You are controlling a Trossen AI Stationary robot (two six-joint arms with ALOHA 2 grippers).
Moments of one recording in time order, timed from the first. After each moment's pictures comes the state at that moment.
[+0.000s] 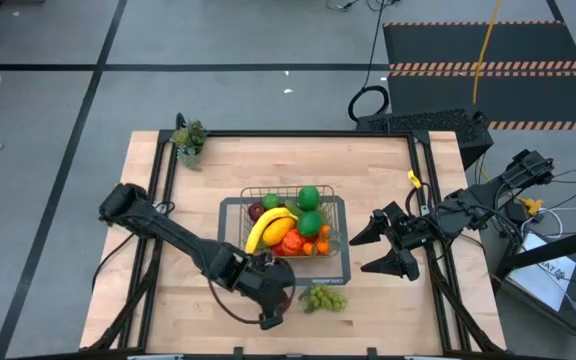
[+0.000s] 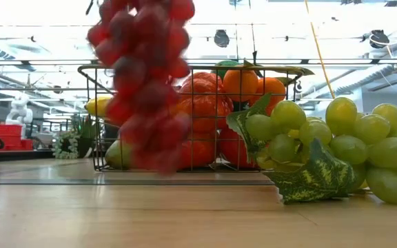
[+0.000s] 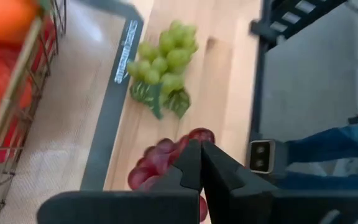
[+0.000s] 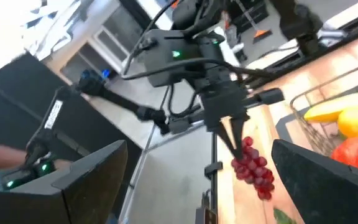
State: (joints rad) left arm -0.50 1.82 1.56 -0.63 -0.11 -0.74; right arm 0.53 0.97 0.96 -0.16 0.19 0.75
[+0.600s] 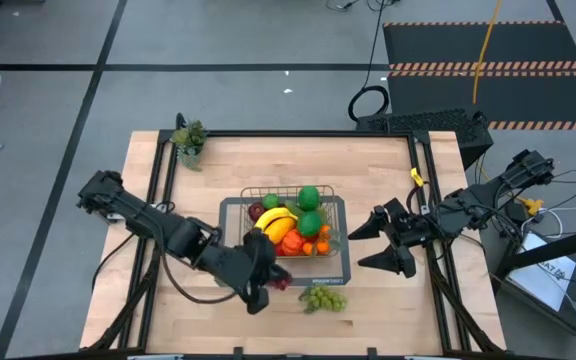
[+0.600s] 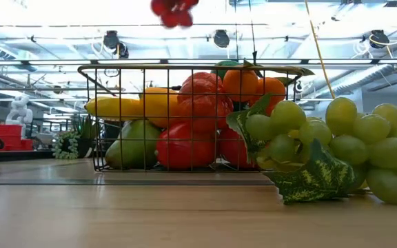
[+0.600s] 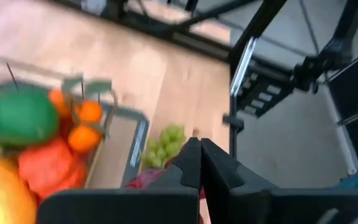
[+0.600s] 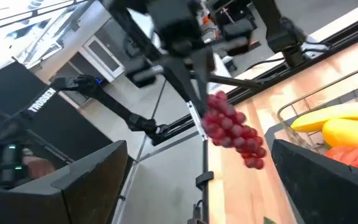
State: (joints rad) left arm -0.49 1.63 1.64 -0.63 -0.29 -0.63; right arm 0.52 0.97 0.96 -0.16 0.24 0.74
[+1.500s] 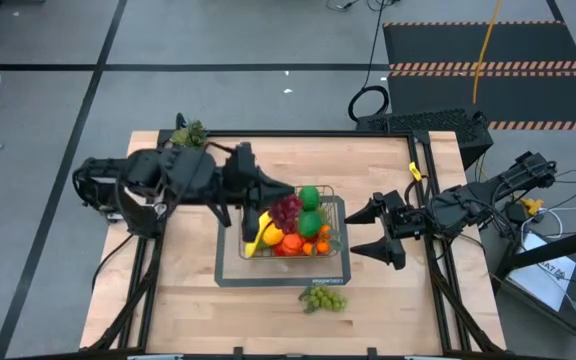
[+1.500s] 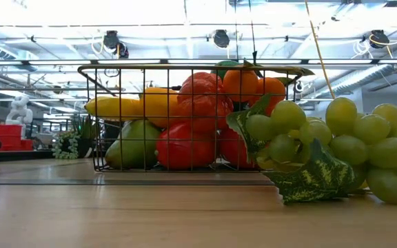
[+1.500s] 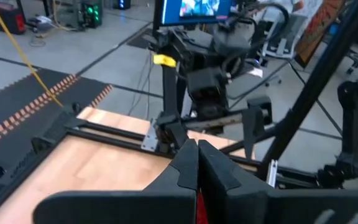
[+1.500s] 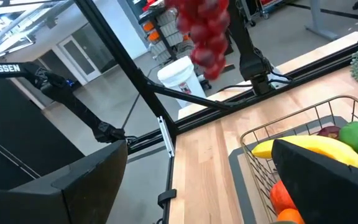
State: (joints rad) left arm -0.26 1.63 2.15 -0.76 -0.34 -0.27; right arm 0.46 0.97 0.96 -0.16 0.29 0.59
